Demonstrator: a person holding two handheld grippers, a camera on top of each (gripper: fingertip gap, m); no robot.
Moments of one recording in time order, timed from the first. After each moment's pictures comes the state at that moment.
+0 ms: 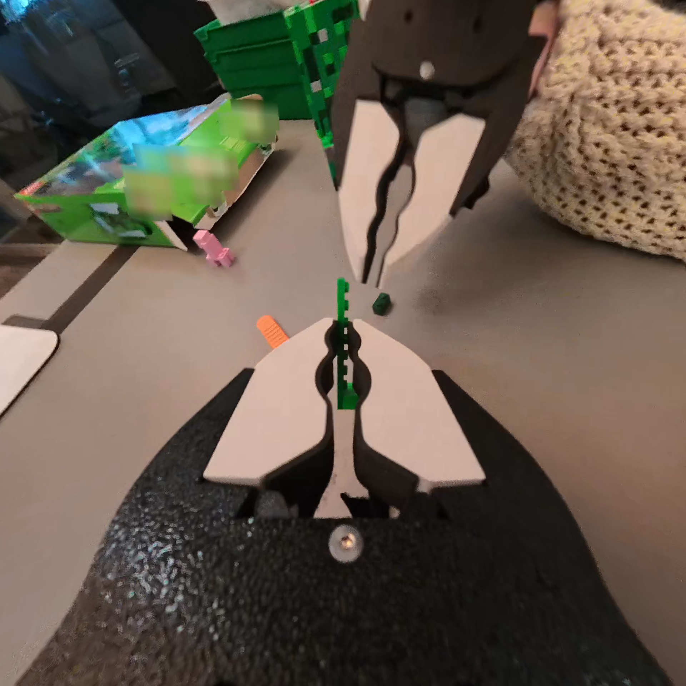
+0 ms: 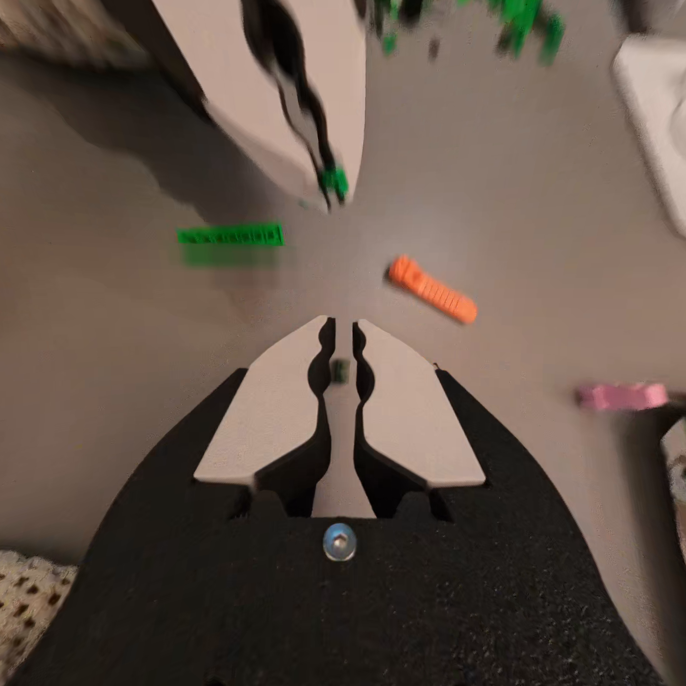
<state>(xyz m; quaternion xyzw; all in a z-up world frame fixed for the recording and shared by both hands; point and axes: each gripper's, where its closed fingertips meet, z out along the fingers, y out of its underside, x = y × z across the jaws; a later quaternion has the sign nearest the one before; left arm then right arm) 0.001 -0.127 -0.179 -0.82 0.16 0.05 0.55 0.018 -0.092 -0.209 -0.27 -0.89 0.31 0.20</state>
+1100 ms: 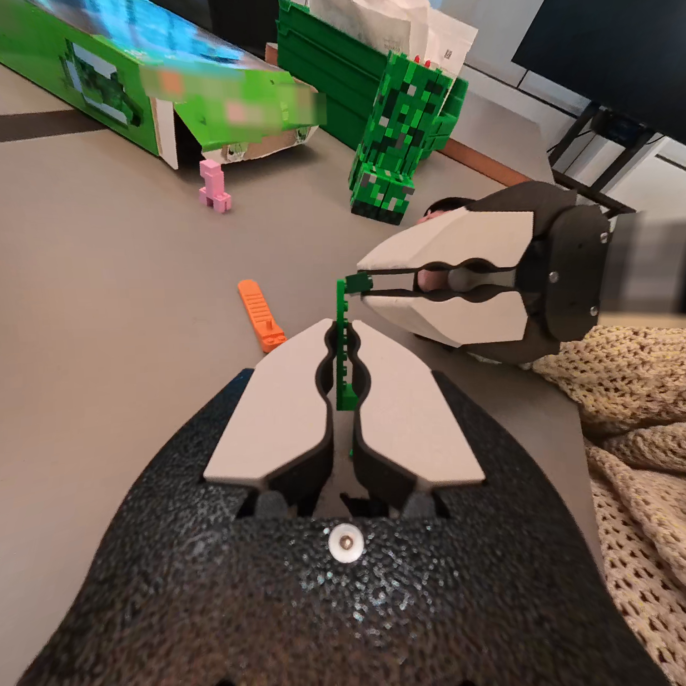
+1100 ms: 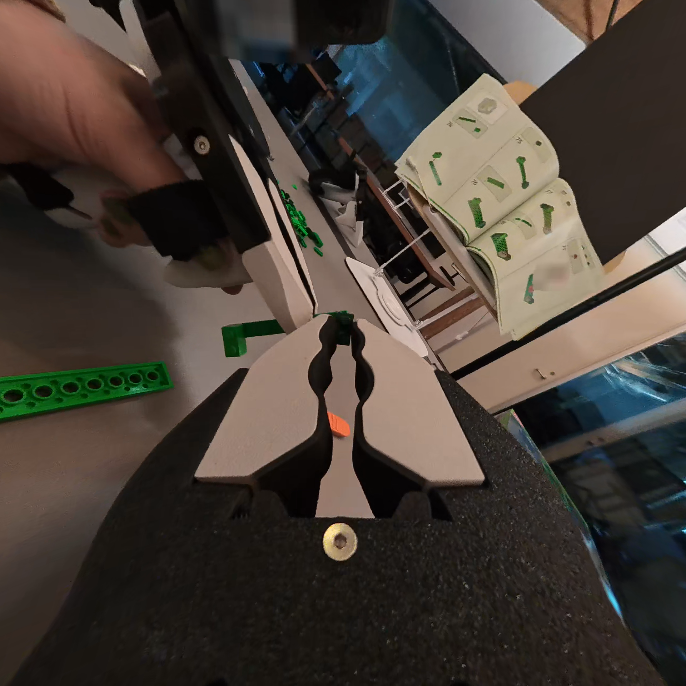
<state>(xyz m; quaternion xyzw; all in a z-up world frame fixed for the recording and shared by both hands) -0.018 -0.124 -0.187 -0.80 -0.06 -0.14 0.58 -0.026 -0.127 -0.162 -0.18 -0.71 0.33 0.60</state>
